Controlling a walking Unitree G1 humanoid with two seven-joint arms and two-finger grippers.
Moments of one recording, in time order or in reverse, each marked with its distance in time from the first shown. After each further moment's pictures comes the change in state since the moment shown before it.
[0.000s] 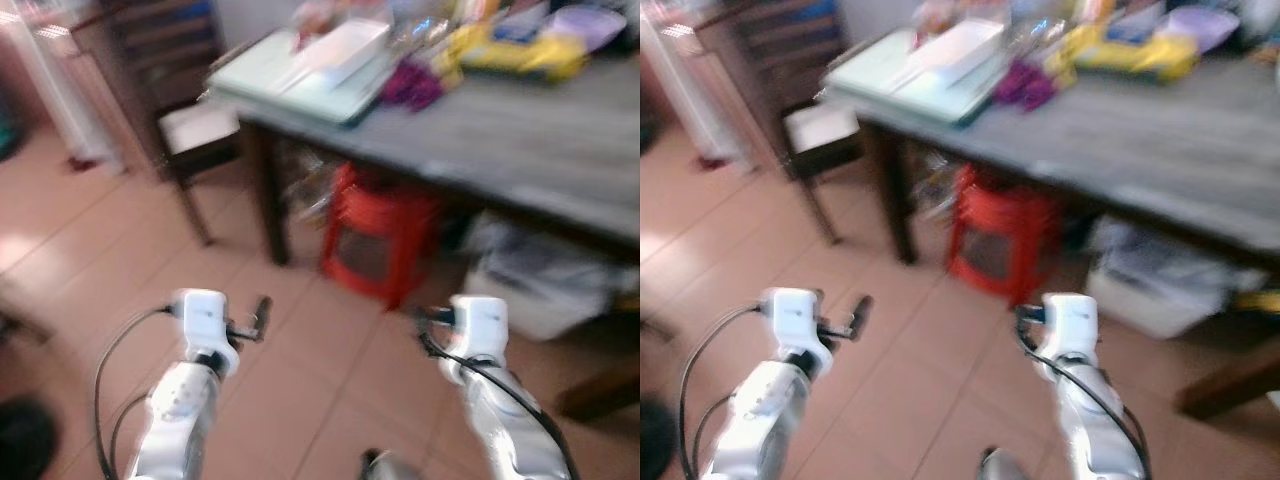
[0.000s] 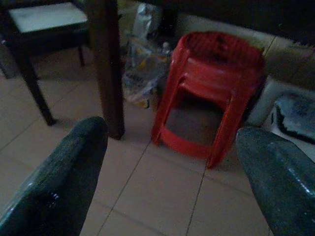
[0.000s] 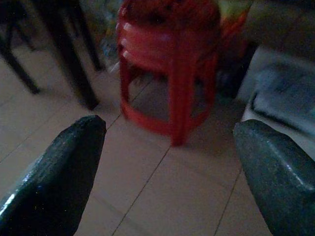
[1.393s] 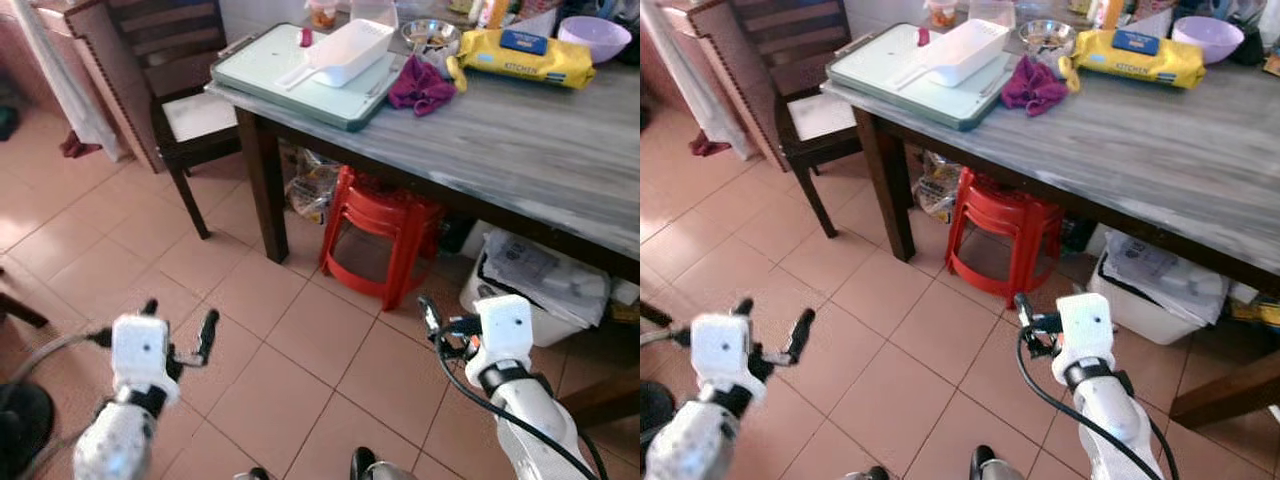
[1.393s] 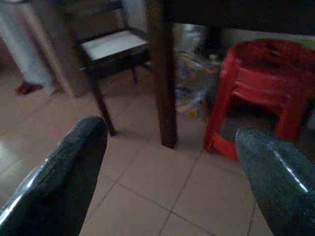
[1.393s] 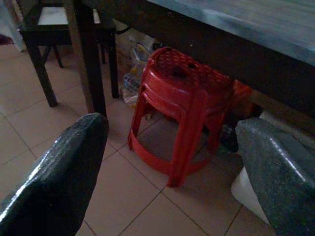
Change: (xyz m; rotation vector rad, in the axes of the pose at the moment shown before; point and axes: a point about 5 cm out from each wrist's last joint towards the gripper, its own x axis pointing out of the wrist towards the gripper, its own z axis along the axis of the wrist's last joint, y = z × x) left arm -0.064 0.032 0.019 0.152 -0.098 0.140; right arm -0.043 -0.002 0.035 -0.154 -0.184 0.049
